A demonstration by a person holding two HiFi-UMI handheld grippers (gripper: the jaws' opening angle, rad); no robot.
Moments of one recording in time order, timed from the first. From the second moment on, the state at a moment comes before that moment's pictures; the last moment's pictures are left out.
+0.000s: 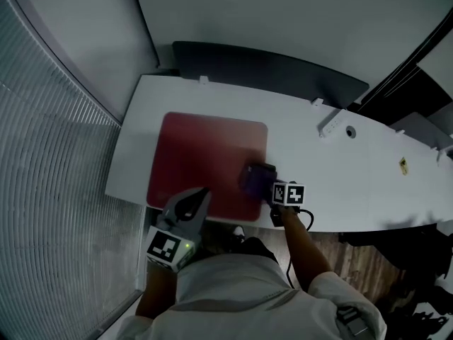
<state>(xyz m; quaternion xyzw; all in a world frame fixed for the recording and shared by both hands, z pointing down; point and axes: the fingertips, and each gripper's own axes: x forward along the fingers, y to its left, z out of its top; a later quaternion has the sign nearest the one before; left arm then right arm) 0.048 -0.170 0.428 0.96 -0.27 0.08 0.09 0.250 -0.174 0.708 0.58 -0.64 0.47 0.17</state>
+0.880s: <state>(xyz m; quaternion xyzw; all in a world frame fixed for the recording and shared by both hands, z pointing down) -0.011 -0.185 0.418 0.95 -0.28 0.08 0.08 0.192 -0.188 0.586 0.59 -0.70 0.39 0.09</state>
